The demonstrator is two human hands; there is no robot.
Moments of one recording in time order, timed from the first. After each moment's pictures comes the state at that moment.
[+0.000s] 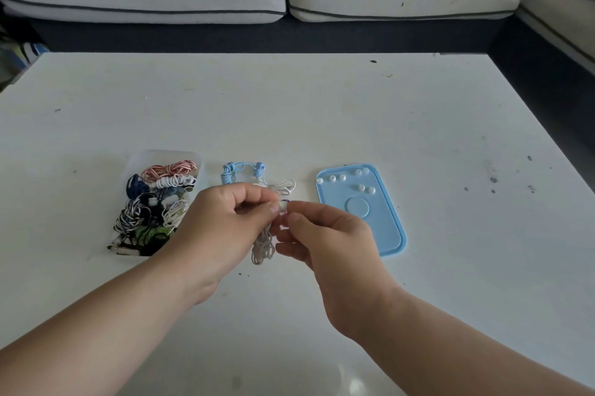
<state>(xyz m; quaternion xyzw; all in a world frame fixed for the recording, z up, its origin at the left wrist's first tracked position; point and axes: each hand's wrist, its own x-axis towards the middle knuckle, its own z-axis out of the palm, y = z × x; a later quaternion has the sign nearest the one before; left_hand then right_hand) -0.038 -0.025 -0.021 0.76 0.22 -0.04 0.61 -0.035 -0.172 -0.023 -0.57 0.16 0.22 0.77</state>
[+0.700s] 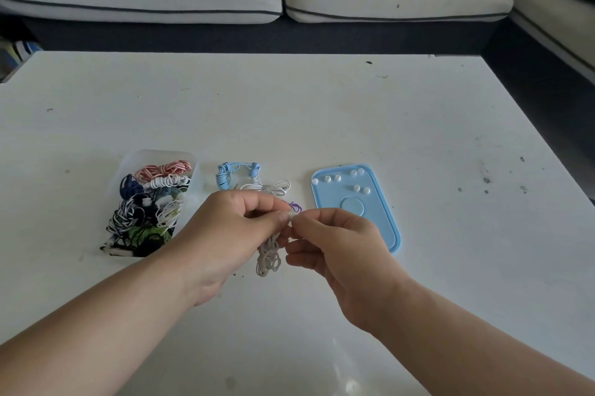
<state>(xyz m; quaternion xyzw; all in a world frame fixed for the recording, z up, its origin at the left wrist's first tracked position) -0.037 -0.035 -0.019 0.75 0.20 -0.12 0.62 -0.028 -0.194 -0.028 -0.58 0.17 0.27 0.75</state>
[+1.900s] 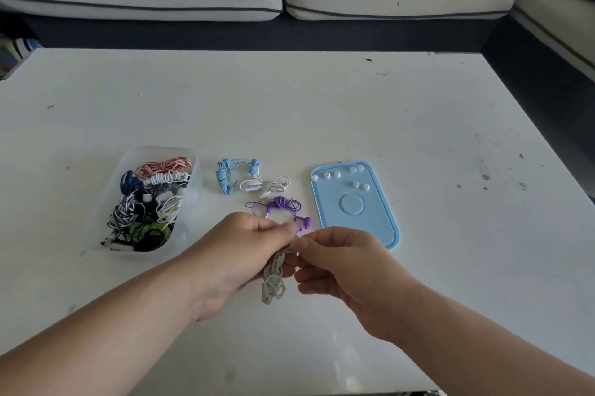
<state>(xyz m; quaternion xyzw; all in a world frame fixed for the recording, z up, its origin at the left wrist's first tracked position) -0.051 -0.045 -0.025 0.71 0.21 -0.24 0.63 -0.038 -0.216 -0.041 -0.62 0.14 0.36 0.69</state>
